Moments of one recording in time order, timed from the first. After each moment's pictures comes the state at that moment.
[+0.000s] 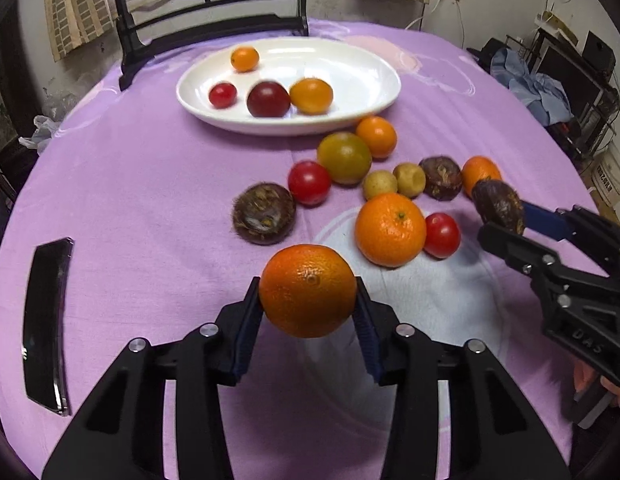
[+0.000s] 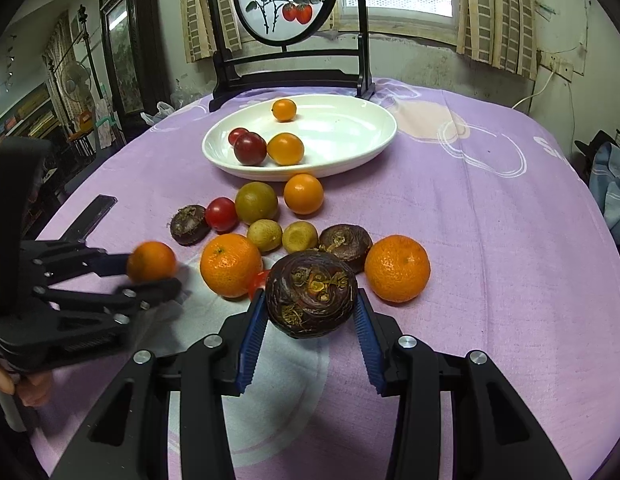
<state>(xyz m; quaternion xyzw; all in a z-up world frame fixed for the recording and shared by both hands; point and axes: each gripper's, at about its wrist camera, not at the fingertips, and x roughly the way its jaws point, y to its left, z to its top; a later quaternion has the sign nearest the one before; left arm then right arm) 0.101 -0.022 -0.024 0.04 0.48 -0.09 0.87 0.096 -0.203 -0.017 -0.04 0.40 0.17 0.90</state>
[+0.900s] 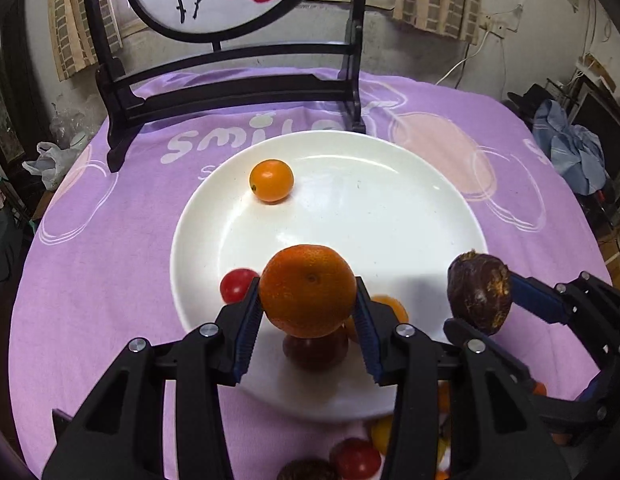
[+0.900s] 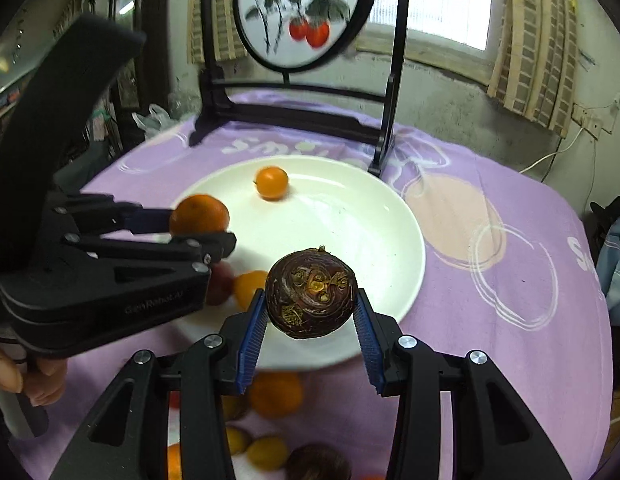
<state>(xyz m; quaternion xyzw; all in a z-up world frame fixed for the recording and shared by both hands) 0.297 -0.025 0.009 0.02 0.47 -0.04 0.88 0.259 -0.151 0.007 -0.10 0.40 0.17 0.90</state>
